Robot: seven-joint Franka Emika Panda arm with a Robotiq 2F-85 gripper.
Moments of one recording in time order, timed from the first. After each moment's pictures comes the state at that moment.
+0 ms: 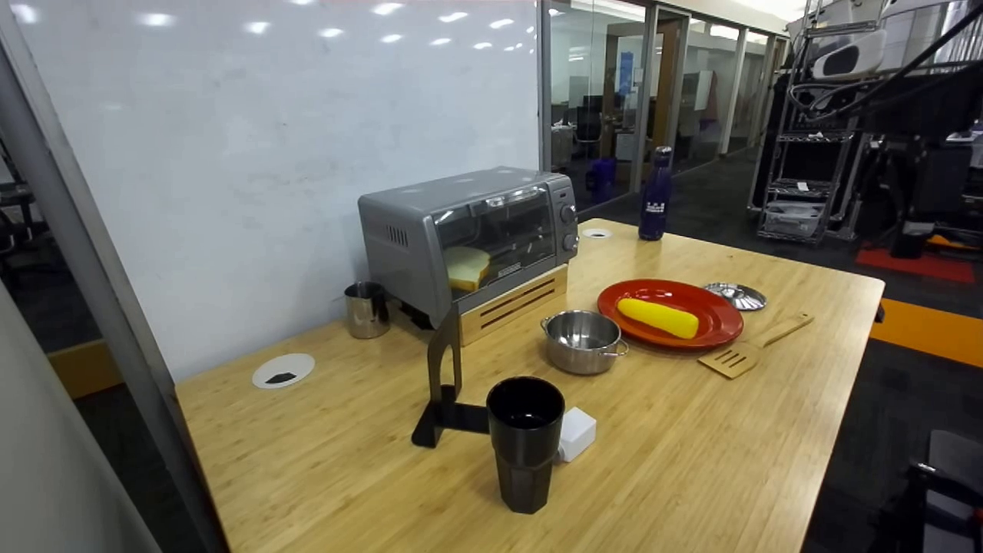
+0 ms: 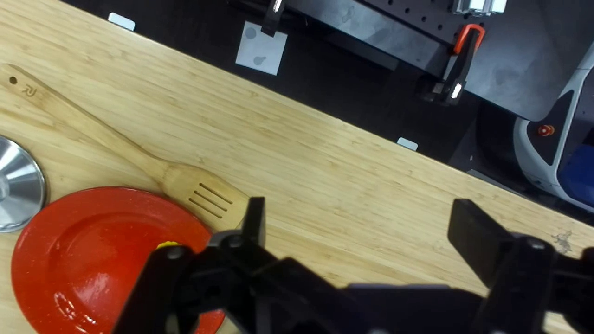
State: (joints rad) arm 0.05 -0.73 -0.19 -2.66 -0.10 1.89 -0.48
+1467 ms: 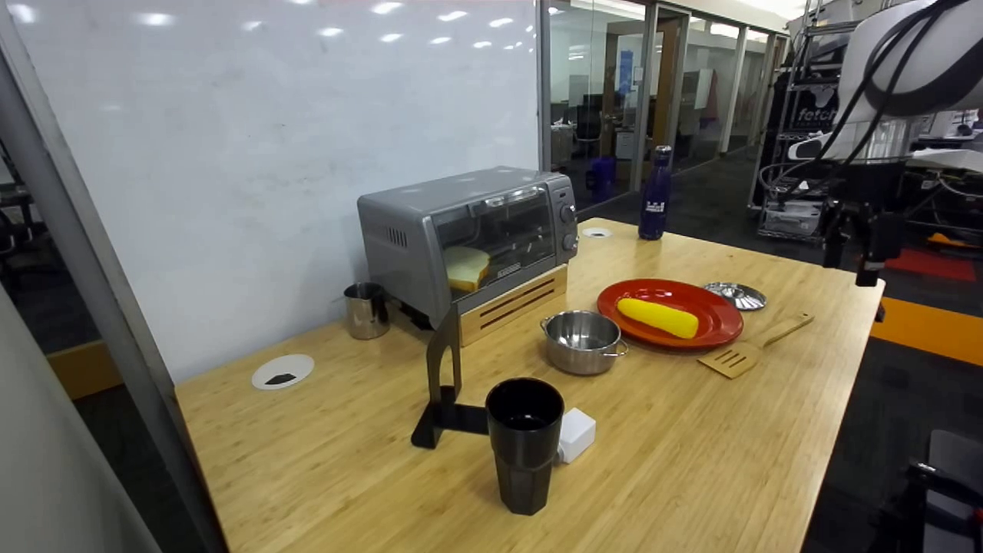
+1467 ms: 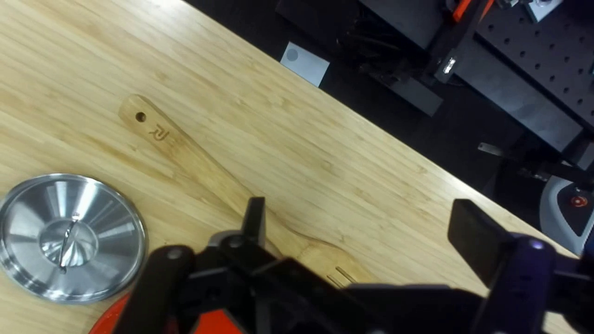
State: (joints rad) arm -0.06 -0.26 -0.51 -2.54 -0.16 2.19 -1.02
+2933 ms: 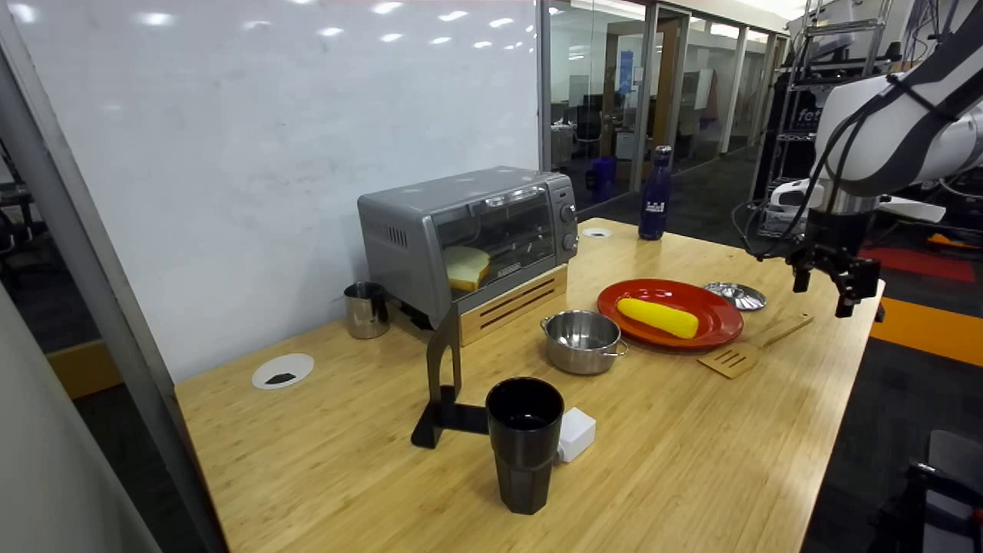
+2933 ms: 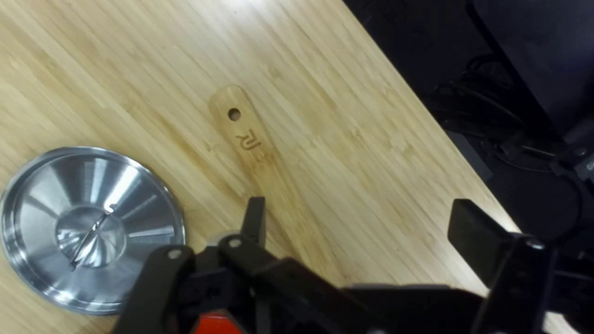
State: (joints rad) arm -0.19 0.01 -0.43 -2.53 -0.15 2.53 -1.37
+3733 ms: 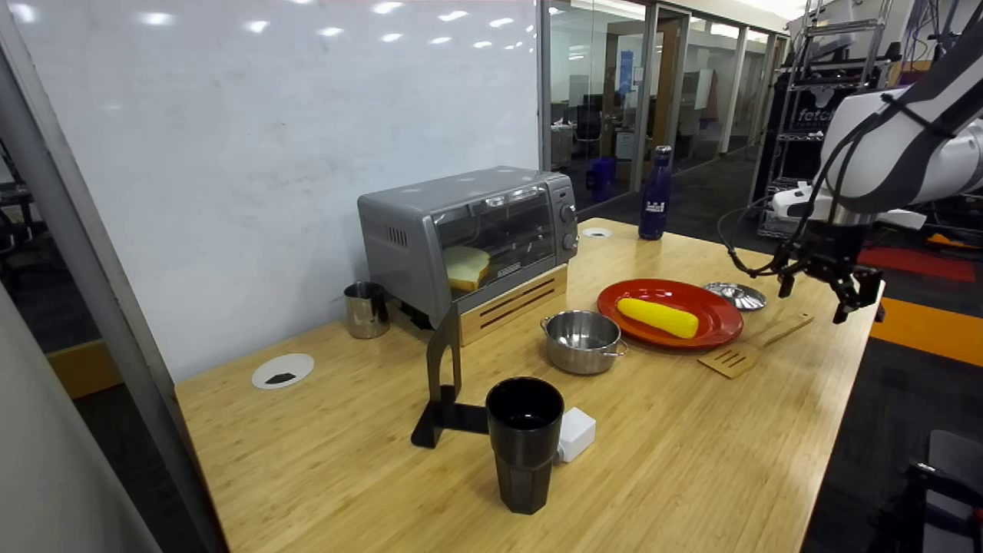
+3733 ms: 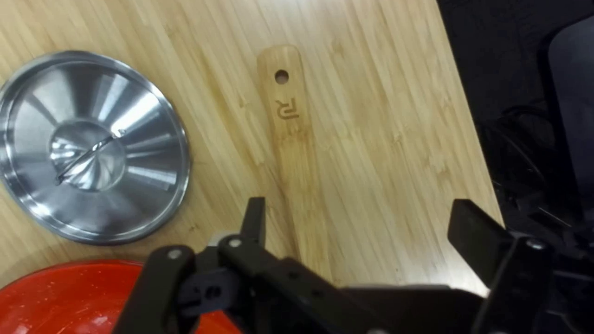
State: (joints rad) arm -0.25 0.04 -0.37 -2.58 -0.09 2.68 -1.73
